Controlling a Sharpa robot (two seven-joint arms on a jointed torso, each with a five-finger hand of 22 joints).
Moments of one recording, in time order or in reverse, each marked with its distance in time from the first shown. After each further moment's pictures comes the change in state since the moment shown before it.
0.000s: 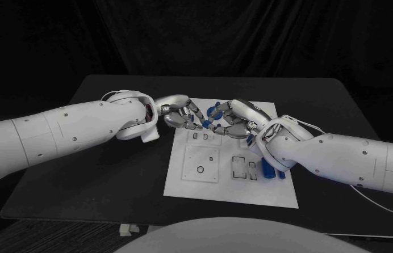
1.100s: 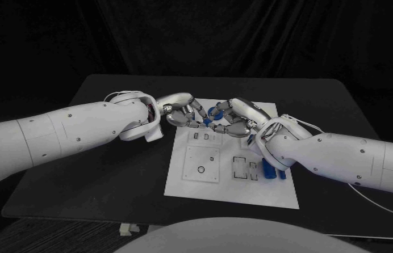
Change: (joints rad) left arm -0.007 0.013 0.000 -0.008 -0.002 -0.048 0.078; left_hand 0.036 0.018 -0.021 0.015 0.068 0.069 -0.029 0.075 -0.010 0.000 -0.007 0.012 0.000 -0.001 -0.007 0.000 0.000 0.000 0.000 0.000 0.005 0.000; right arm 0.000 0.012 0.000 -0.020 0.015 -0.004 0.003; right_hand -0.002 -0.002 0.007 -0.007 -0.008 -0.004 -0.003 0.002 0.003 -0.004 -0.004 0.000 0.000 0.004 -0.003 0.000 0.000 0.000 -0.004 -0.004 0.000 0.000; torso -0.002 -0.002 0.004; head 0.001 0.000
